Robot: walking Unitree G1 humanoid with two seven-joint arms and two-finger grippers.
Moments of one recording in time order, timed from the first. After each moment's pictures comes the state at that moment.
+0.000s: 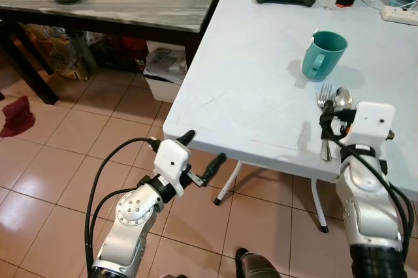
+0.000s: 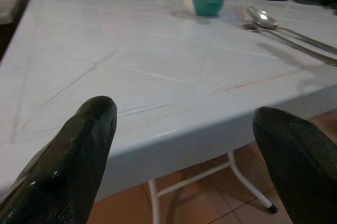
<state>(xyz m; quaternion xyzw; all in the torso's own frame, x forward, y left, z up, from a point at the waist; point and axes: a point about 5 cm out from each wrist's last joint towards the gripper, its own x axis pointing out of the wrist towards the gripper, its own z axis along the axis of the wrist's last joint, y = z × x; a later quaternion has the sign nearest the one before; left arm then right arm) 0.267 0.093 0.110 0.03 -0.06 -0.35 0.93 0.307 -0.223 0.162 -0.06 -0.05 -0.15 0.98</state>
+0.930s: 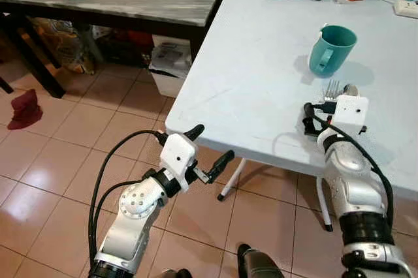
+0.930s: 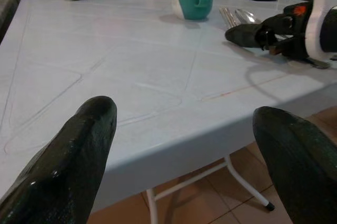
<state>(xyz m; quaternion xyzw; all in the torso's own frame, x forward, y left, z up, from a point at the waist) 0.271 0.086 0.123 0.04 -0.07 -0.38 0.92 0.344 -0.219 0.142 -0.02 0.02 -0.11 0.99</state>
